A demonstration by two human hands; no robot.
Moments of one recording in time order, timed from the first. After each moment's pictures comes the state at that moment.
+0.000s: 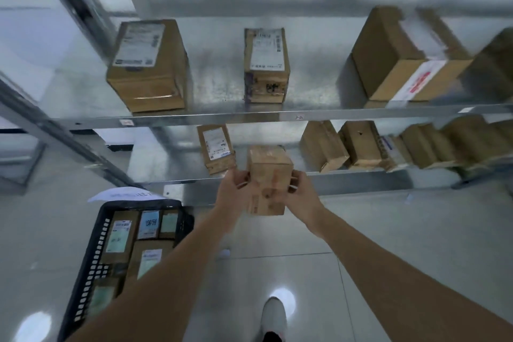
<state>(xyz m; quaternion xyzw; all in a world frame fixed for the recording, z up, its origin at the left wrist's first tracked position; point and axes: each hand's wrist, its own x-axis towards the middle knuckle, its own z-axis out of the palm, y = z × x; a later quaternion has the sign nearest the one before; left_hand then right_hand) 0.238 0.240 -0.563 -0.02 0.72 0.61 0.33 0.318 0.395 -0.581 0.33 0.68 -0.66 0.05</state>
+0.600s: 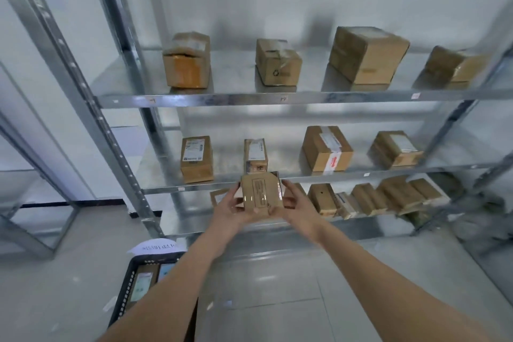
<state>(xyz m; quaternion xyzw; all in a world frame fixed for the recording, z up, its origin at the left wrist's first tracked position) 0.369 0.128 -0.243 0.10 0.72 0.62 0.28 0.455 0.307 -0.241 0.23 0.75 -0.62 0.00</state>
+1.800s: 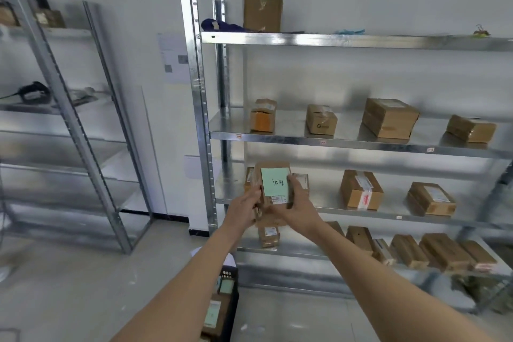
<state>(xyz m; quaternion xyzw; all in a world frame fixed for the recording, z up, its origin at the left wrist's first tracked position) 0.550 -0.029 -0.065 0.07 0.68 0.71 0.17 0.571 0.134 -0.091 0.06 0.83 -0.54 -0.09</state>
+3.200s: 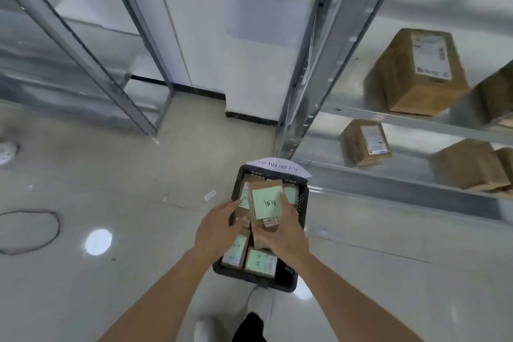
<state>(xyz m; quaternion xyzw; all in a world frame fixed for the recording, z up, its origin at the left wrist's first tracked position) 0.162 -0.337 -0.564 0.05 0.92 0.28 0.28 0.219 -0.161 -0.578 0.25 0.84 -0.44 0.18</state>
